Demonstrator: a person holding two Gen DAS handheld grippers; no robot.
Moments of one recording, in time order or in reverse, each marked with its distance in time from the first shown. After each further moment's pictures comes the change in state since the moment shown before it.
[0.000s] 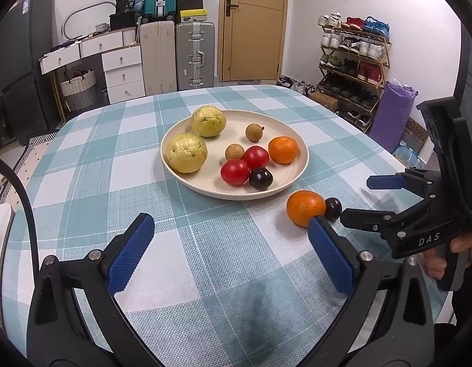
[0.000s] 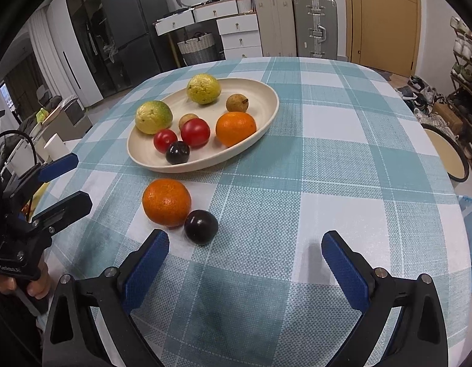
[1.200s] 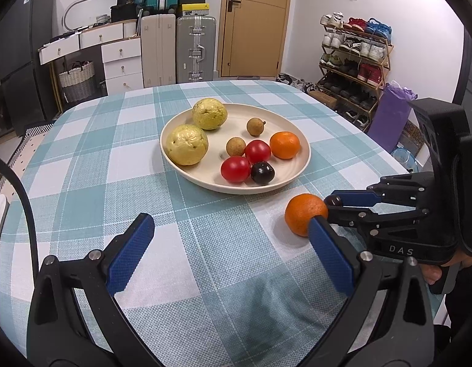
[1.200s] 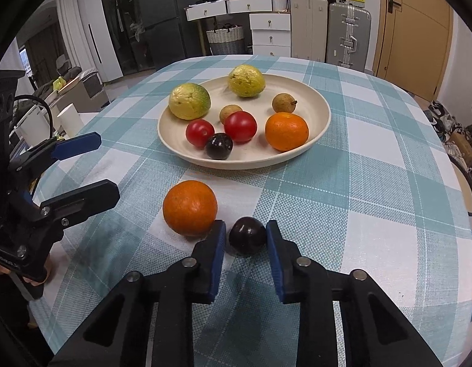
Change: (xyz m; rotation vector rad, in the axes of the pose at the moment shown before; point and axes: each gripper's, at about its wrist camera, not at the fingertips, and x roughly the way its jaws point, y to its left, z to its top) left arm 0.004 0.007 -0.003 -0.034 0.021 -0.013; right arm 0.012 0.036 0.004 -0.141 0.018 0.033
